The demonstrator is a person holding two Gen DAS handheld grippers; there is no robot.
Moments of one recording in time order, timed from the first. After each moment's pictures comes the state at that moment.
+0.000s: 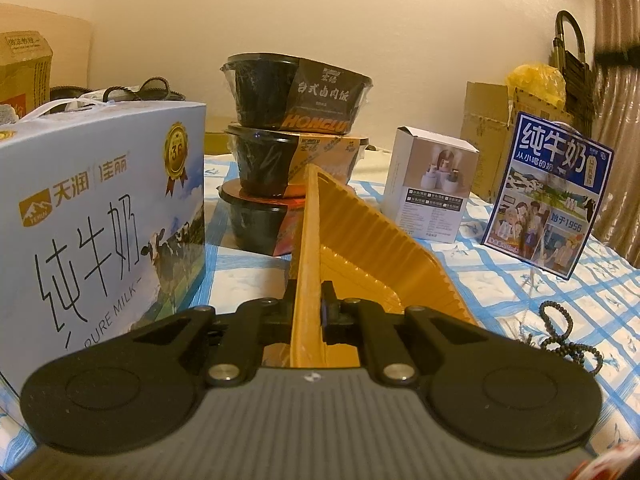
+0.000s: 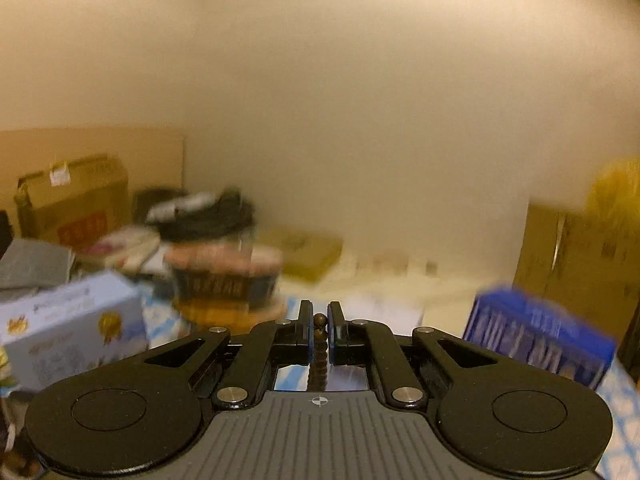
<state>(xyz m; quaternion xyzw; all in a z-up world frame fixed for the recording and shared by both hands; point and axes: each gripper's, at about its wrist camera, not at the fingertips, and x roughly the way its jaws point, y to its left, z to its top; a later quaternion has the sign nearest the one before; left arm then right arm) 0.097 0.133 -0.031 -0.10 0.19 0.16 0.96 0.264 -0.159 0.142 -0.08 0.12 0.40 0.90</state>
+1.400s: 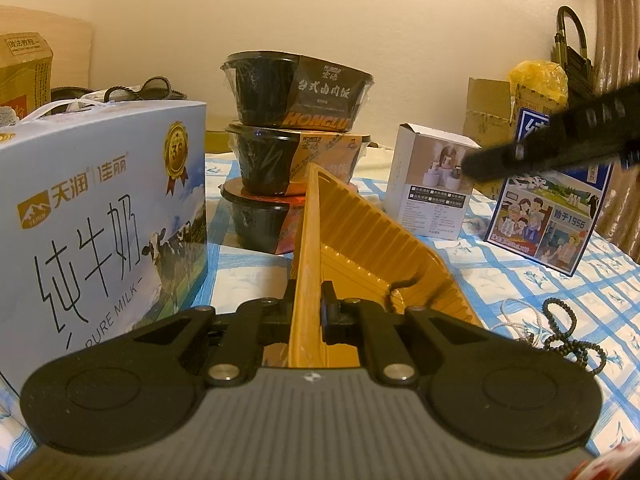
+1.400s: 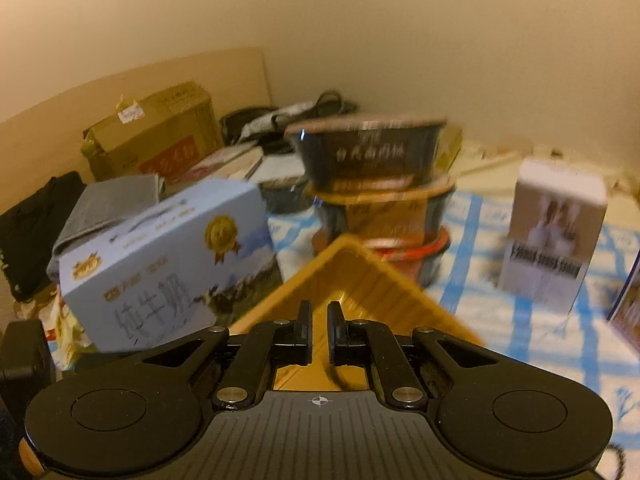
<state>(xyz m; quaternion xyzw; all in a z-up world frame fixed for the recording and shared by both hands) 0.101 0.131 -0.029 -0.10 0.20 0.17 0.96 0.242 -0.028 0.048 -0.05 0.26 0.52 0.81</state>
